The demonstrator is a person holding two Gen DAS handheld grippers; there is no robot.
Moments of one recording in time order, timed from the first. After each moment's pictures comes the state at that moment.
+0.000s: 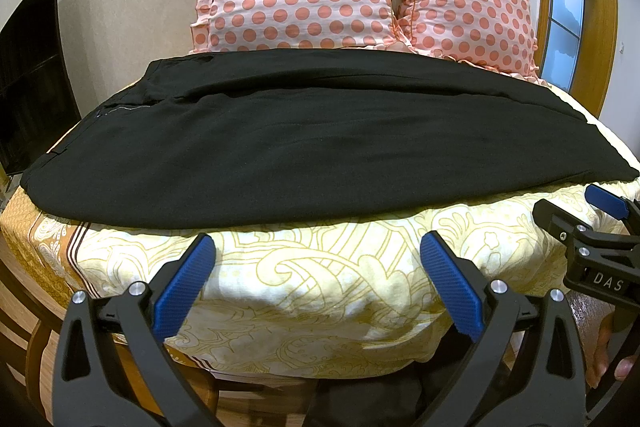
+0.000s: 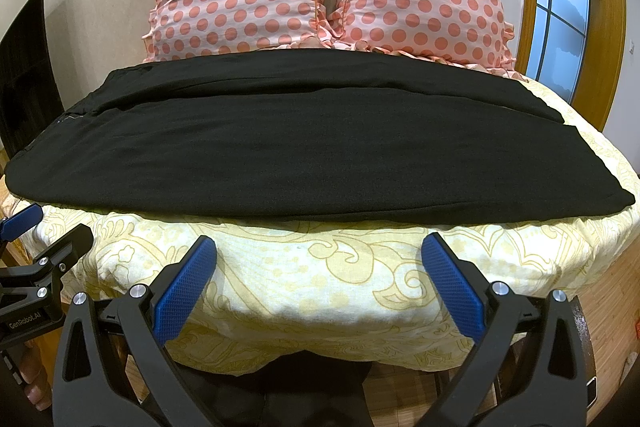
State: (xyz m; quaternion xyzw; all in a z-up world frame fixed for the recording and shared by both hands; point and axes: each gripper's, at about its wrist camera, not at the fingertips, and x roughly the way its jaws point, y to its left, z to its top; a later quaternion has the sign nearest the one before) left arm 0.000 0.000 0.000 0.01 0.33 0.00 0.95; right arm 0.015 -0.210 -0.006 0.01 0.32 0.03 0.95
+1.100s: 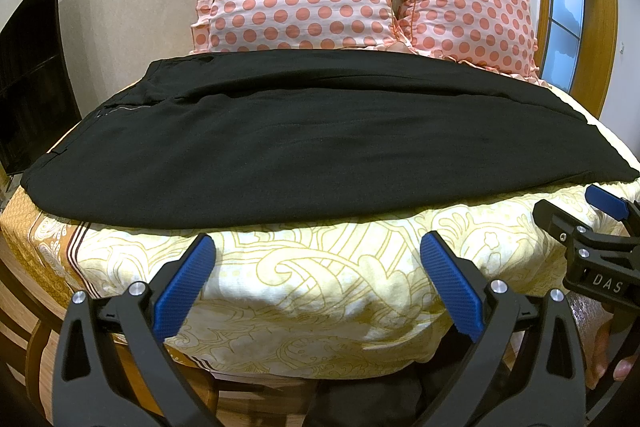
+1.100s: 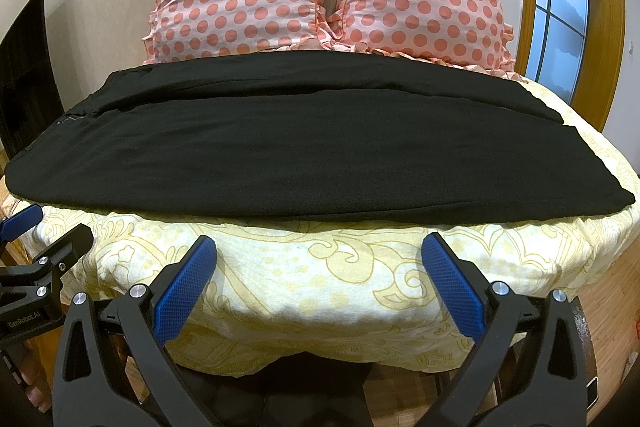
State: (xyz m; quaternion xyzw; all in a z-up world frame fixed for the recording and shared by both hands) left arm 0.000 0.000 -0.001 0.01 0.32 0.00 0.95; right arm 0.011 -0.210 -0.003 0.00 0.31 0.03 0.95
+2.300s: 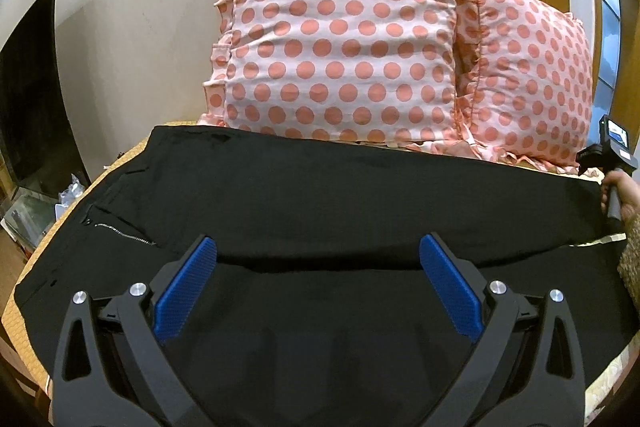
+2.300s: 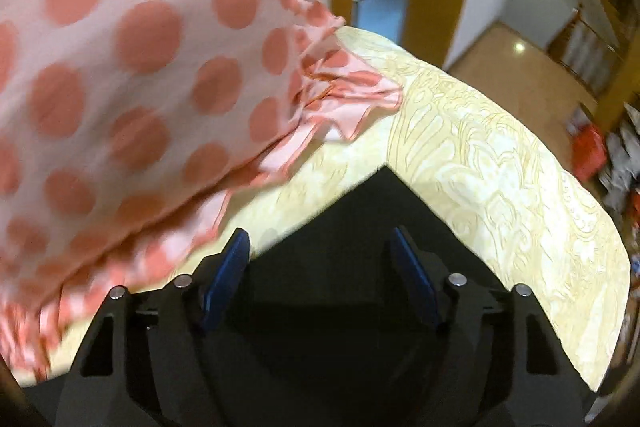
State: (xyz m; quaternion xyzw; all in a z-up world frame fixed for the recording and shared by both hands) left arm 0.166 0.042 0.080 -0.01 0.28 0.04 0.96; right arm 0.416 -0.515 0.031 0.18 0.44 -0.32 0.82
